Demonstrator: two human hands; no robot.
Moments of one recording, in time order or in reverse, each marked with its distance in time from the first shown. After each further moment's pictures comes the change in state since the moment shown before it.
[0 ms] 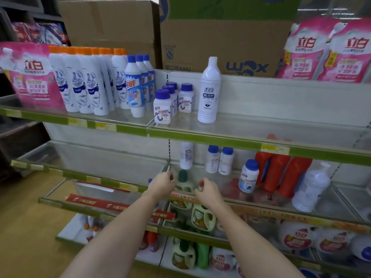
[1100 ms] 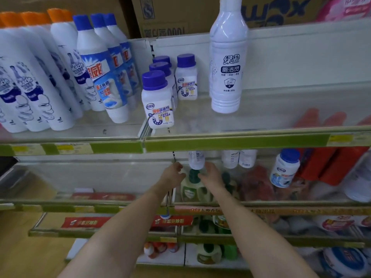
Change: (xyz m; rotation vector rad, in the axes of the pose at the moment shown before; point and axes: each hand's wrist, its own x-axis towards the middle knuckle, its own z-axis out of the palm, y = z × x) left_hand 0.206 -0.068 0.032 0.004 -0.167 0.036; right_hand 0.191 -0.006 0.098 0.428 0.081 0.263
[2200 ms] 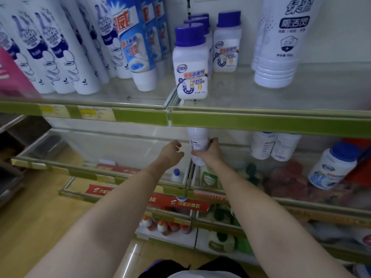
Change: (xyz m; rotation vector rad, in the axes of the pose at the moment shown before) left_hand 0.005 -0.068 -0.034 -0.115 0.149 -0.168; right_hand 0.056 -0.025 0.079 0.059 -0.075 -0.042
